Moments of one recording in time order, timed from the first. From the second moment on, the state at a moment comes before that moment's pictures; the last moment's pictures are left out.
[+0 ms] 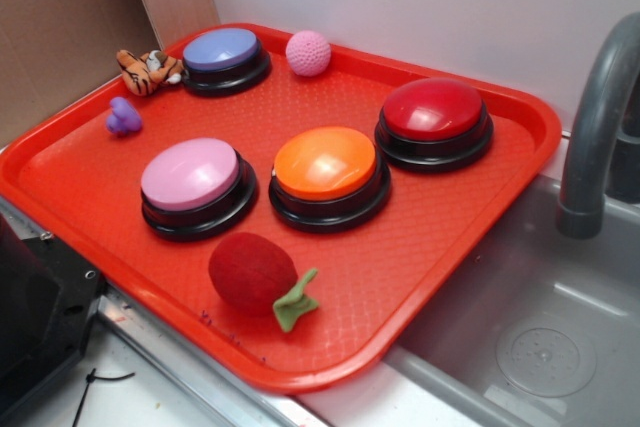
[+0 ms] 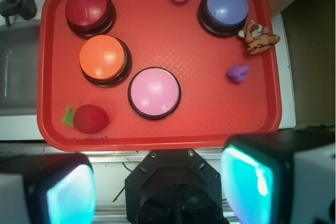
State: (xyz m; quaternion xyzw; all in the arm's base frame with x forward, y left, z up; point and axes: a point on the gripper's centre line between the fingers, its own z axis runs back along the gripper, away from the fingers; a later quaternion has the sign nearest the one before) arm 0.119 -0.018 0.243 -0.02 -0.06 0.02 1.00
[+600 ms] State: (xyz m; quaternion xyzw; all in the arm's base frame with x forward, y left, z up) arm 0.122 -0.007 0.235 -0.04 -0.06 0.08 0.99
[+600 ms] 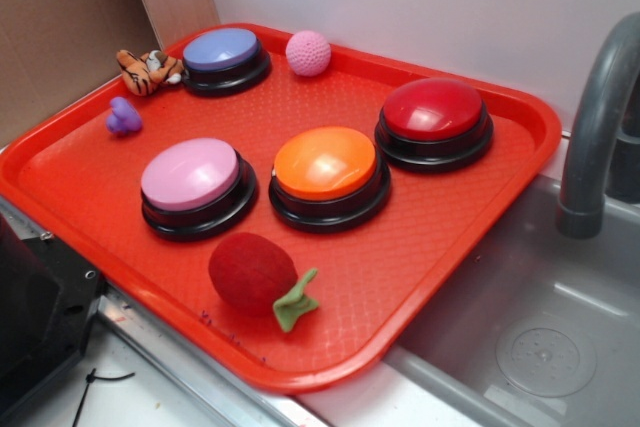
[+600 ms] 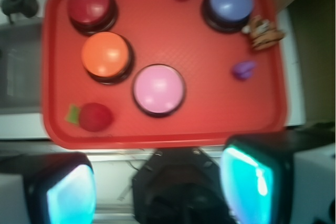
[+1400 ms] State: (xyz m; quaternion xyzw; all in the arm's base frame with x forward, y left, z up) arm 0.148 0.060 0.157 -0.03 -0.14 0.47 0.87
